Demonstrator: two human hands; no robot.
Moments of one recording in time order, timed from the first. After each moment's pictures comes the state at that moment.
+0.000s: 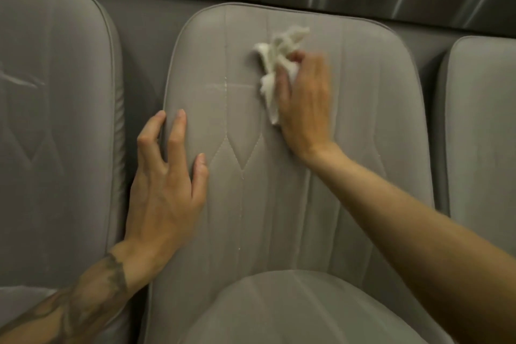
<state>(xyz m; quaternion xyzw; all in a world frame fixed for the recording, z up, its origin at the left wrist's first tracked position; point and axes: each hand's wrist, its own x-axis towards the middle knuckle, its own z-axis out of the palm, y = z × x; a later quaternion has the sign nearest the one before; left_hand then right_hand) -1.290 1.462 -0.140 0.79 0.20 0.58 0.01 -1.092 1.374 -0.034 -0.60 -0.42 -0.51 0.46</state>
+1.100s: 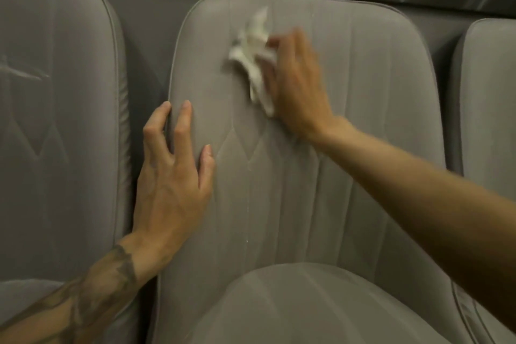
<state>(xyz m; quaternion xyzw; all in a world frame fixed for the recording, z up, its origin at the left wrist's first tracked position) -1.290 1.461 -0.139 0.79 0.20 0.58 0.01 -1.099 1.384 -0.023 -0.56 -0.53 -0.53 0.34</state>
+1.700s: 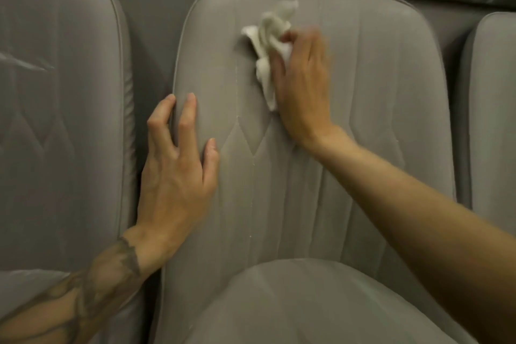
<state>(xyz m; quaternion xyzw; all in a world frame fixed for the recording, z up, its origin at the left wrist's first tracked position) -1.290 1.461 -0.140 0.79 0.20 0.58 0.01 -1.102 1.392 -0.033 -0.59 -0.43 -0.53 0.42</state>
